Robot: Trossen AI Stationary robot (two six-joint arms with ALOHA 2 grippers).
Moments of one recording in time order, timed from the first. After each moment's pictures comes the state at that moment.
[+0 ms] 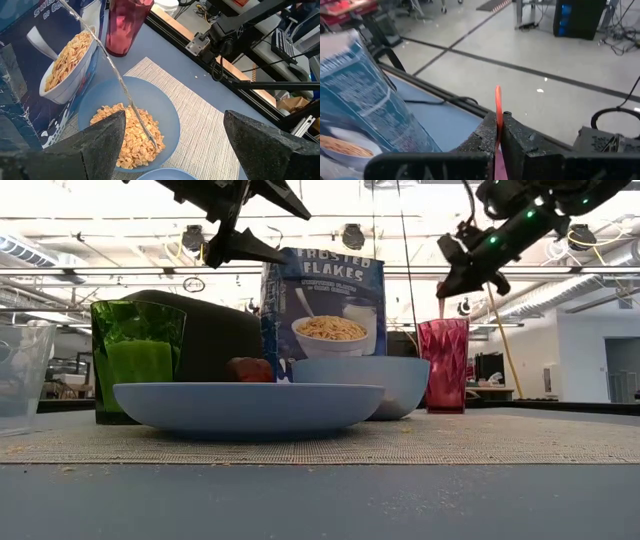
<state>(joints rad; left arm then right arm) -0.07 1.32 0.93 -0.05 -0.27 -0.65 -0.77 0.94 0.68 -0.16 0.10 0.24</state>
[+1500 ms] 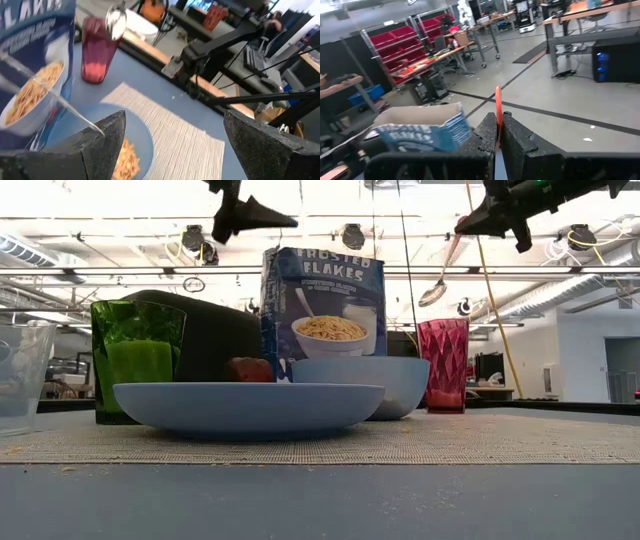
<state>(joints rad) -0.17 1.32 0.93 0.11 -0.37 -0.57 -0.64 0.60 0.68 -0.16 0.10 0.33</state>
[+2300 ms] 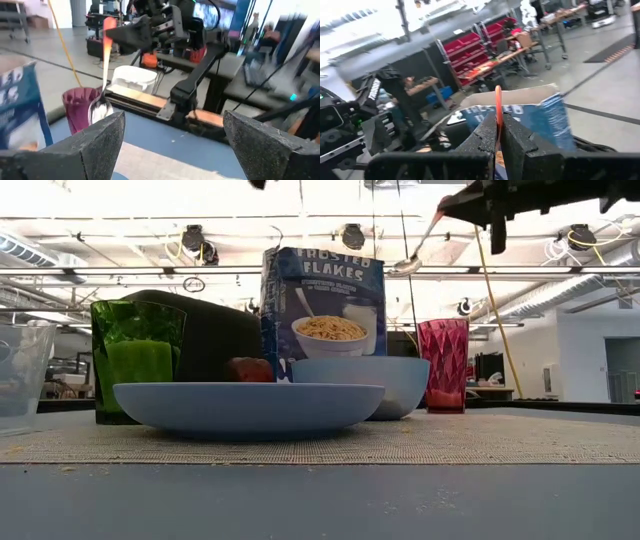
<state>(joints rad) -0.33 1.56 1.10 0.42 -0.63 -0.18 -0.33 0.60 0.52 0.14 0.11 0.43</state>
